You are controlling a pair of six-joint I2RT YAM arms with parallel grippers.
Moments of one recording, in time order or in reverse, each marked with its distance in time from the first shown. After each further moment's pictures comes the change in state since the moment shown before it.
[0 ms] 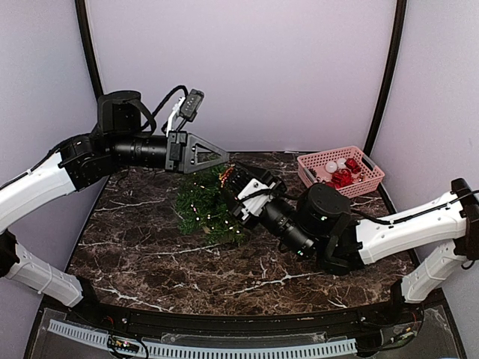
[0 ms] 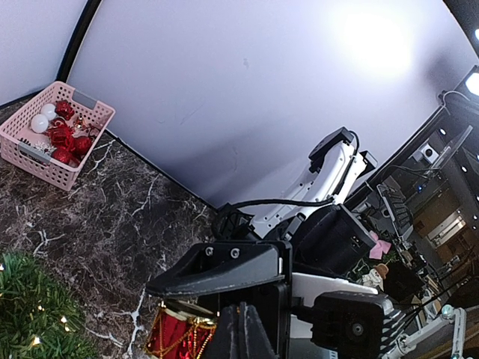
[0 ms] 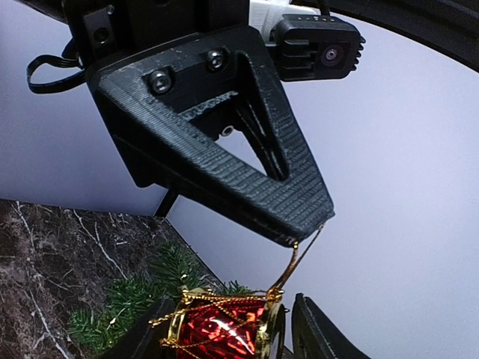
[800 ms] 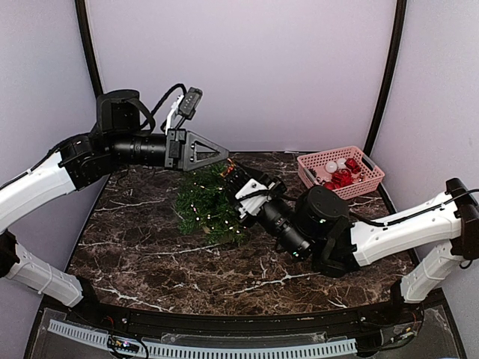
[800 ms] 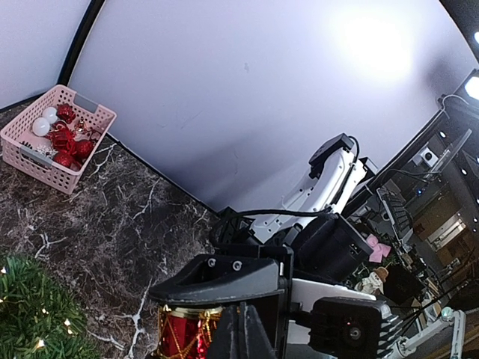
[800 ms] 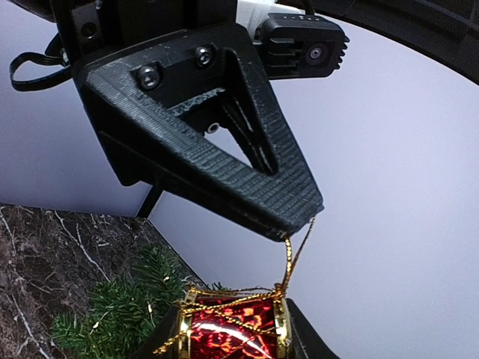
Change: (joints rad) left arm 0.010 0.000 0.000 0.009 0.003 -0.006; right arm 0.004 0.035 0.004 0.082 0.053 -0.055
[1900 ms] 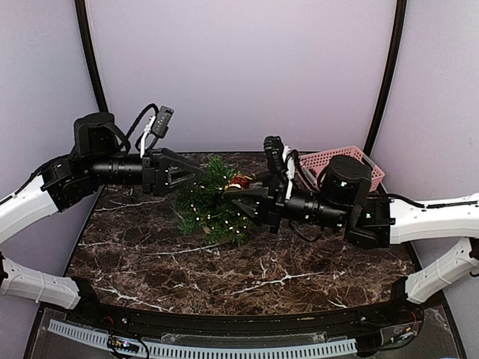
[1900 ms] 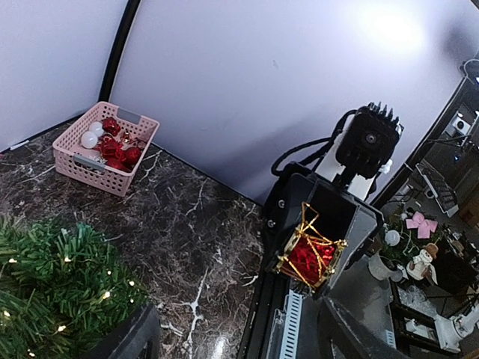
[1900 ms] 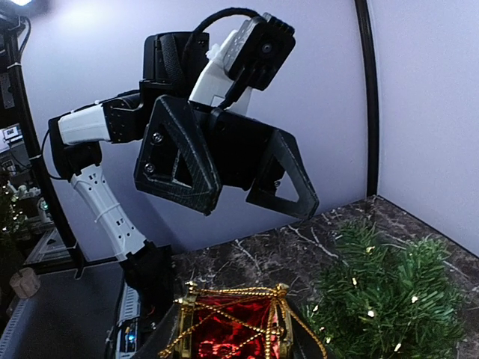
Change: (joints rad) left arm 0.079 -0.209 -0.236 0.014 -0.051 0.187; right arm -0.164 -0.243 -0.016 -0.444 -0.673 0.885
